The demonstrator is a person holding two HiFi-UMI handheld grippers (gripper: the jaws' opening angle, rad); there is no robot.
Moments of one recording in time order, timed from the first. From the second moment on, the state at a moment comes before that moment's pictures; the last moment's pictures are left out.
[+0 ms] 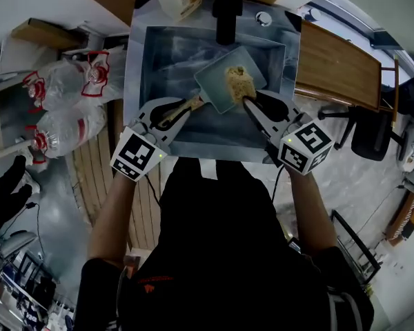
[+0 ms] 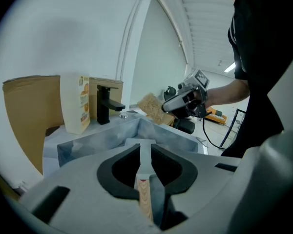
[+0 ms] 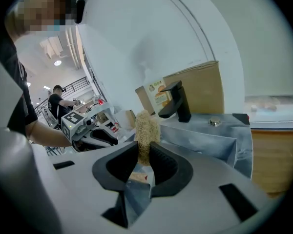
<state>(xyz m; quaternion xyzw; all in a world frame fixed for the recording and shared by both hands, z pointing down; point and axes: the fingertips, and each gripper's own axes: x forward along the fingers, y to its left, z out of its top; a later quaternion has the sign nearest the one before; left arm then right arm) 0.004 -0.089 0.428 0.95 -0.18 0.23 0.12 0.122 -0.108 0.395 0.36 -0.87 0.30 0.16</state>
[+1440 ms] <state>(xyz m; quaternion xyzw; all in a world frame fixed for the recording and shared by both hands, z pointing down) 0.005 -0.049 0.619 0.81 -0.08 0.55 0.18 0.089 -0.127 0.591 0.22 -0.82 0.26 0.47</state>
